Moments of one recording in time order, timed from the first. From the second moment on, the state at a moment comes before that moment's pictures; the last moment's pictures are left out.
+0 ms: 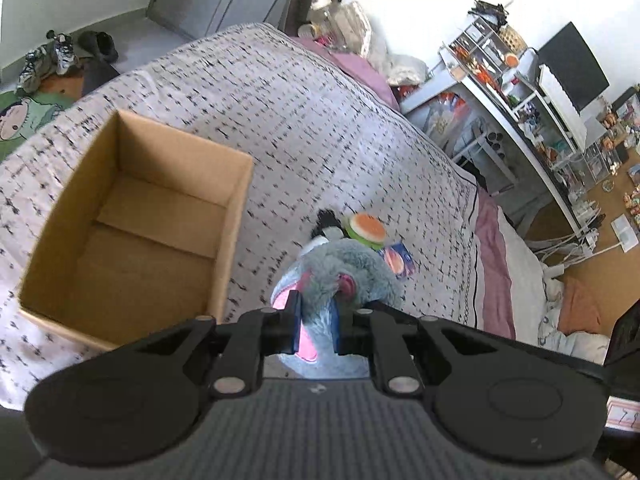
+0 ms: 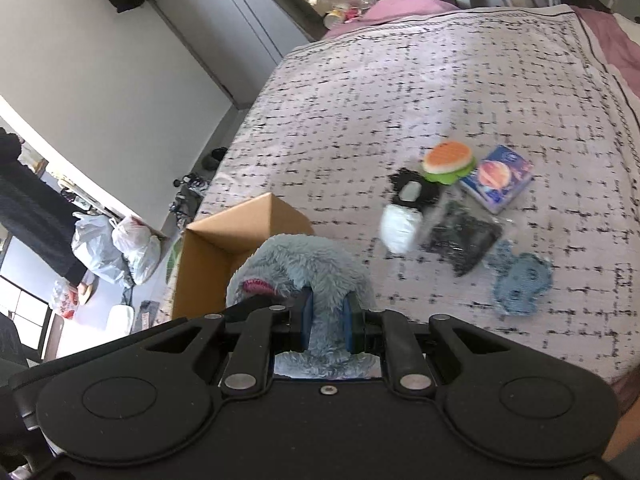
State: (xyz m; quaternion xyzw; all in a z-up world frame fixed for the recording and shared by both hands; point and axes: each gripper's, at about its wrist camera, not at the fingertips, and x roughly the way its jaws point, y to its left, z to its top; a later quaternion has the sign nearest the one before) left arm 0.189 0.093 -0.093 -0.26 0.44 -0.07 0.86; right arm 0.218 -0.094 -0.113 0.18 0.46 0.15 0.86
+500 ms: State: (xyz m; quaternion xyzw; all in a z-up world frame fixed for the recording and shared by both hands) left arm 0.190 0.160 -0.080 -0.25 0.43 -0.04 0.87; right arm 0.232 -0.031 -0.114 0.21 0.46 0.18 0.84
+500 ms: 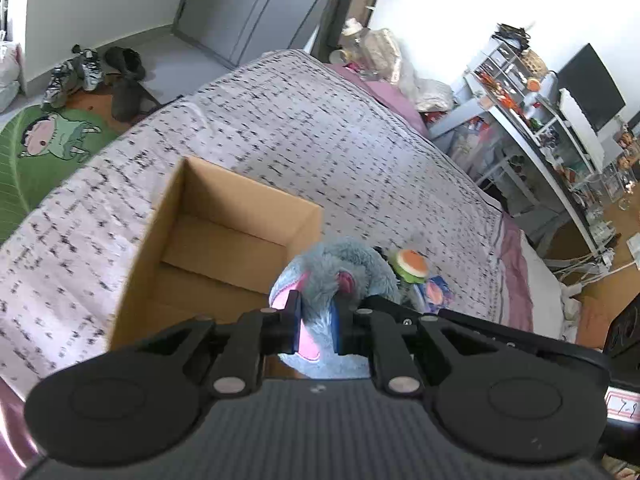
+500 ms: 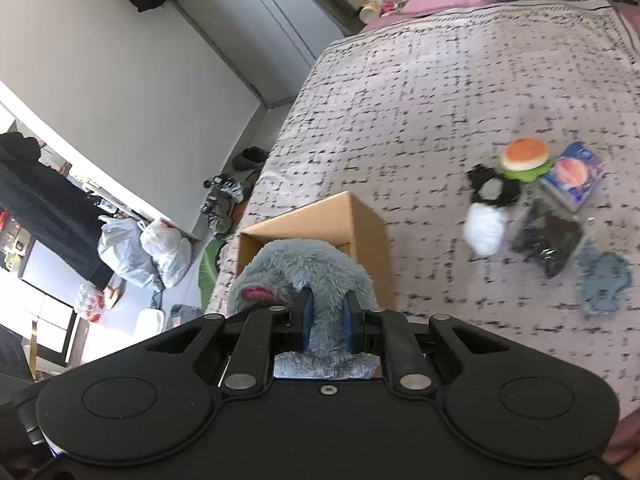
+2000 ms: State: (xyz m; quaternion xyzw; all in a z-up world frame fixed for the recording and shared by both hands) left arm 0.186 0.176 -0.103 -0.21 0.49 0.07 0.85; right arm 0.223 -0.070 -0.123 0.23 0.43 0.17 0.86
